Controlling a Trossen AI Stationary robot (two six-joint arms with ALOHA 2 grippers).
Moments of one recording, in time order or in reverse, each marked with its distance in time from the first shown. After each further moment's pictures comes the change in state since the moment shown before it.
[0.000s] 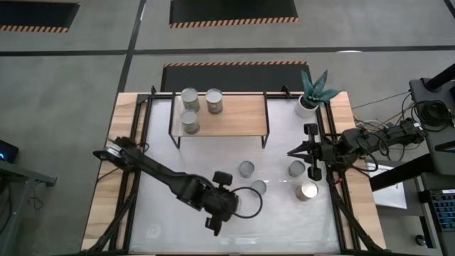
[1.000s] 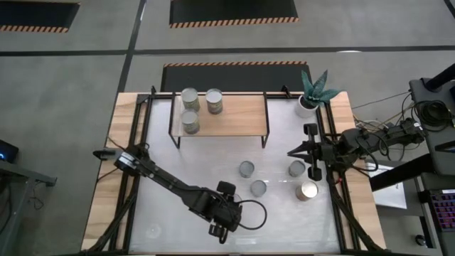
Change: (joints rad) left arm -0.020 0.152 0.005 0.025 0.026 -0.035; right arm 0.000 0.002 0.000 -0.001 0.000 0.025
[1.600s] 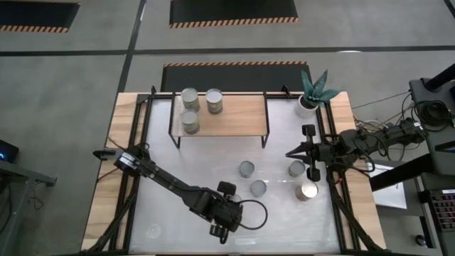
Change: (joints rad) left arm -0.004 0.005 0.014 -0.005 0.002 -0.005; right arm 0.000 0.042 0.000 0.000 0.000 0.008
